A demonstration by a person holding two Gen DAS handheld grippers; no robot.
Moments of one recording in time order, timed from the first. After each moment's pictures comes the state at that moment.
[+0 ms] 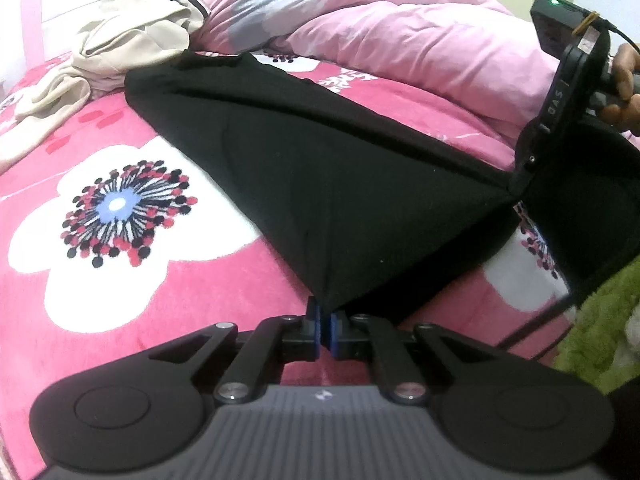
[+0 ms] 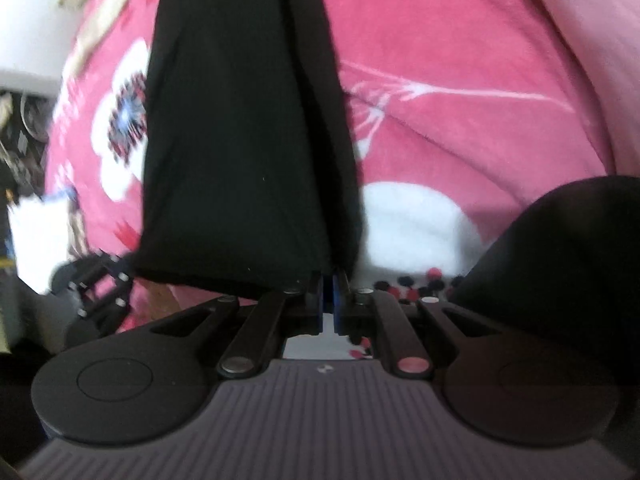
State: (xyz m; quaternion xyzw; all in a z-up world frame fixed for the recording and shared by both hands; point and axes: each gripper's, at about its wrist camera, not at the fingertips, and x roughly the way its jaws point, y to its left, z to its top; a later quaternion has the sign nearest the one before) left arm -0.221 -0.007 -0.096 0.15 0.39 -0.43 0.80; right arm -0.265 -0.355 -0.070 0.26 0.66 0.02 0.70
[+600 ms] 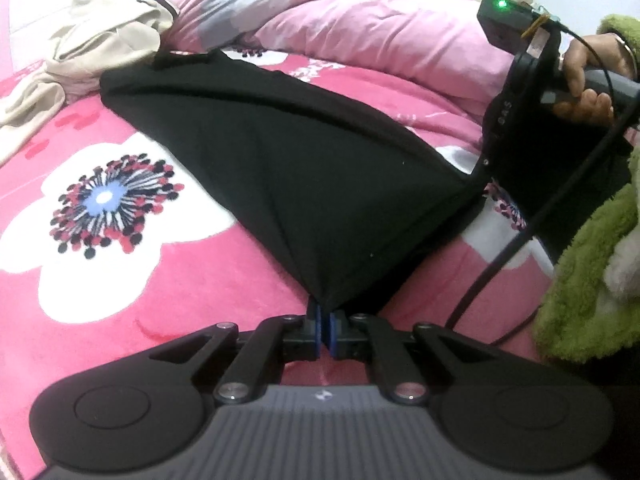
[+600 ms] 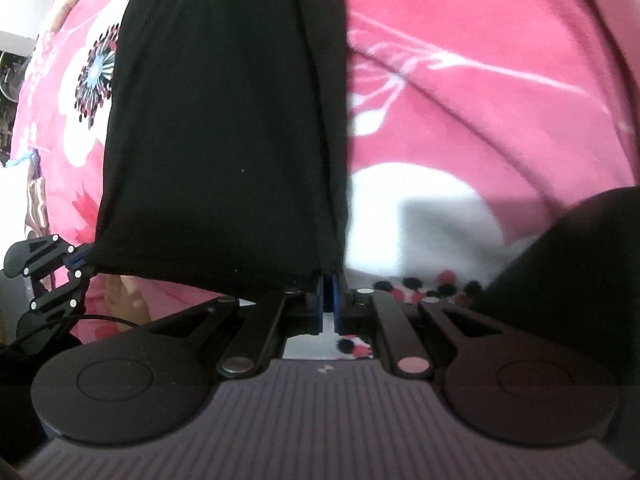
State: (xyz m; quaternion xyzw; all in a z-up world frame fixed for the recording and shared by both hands) left arm -0.227 0.016 -0.100 0.17 0.38 -0.47 0.78; right arm -0.256 -0.325 -0.095 0.21 0.68 0.01 0.70
